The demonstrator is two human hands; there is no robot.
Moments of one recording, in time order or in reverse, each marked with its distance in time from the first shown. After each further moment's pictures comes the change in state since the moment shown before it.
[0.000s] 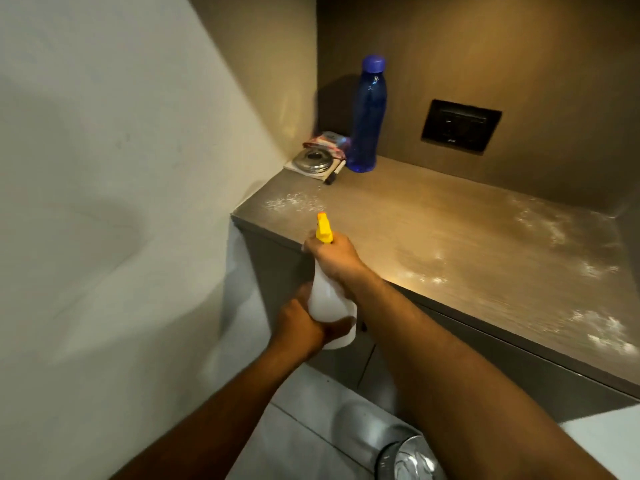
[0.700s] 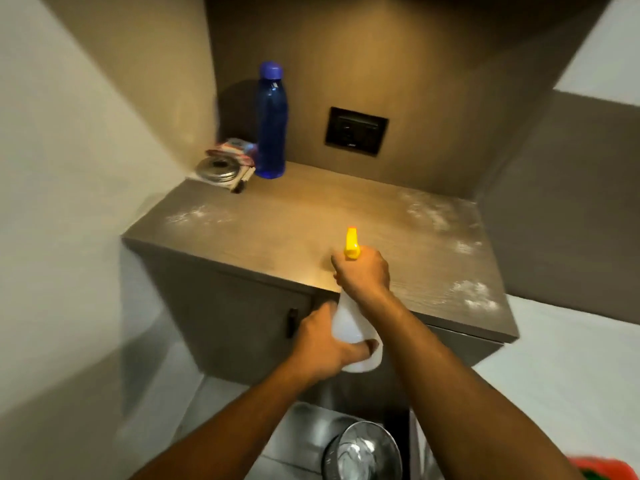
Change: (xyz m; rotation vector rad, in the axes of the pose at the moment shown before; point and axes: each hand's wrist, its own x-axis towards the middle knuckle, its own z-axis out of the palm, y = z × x) left_hand -0.018 0.059 0.107 -0.029 -0.384 0.230; right_hand -0.048 0.036 -0.141 -0.283 0.560 0.074
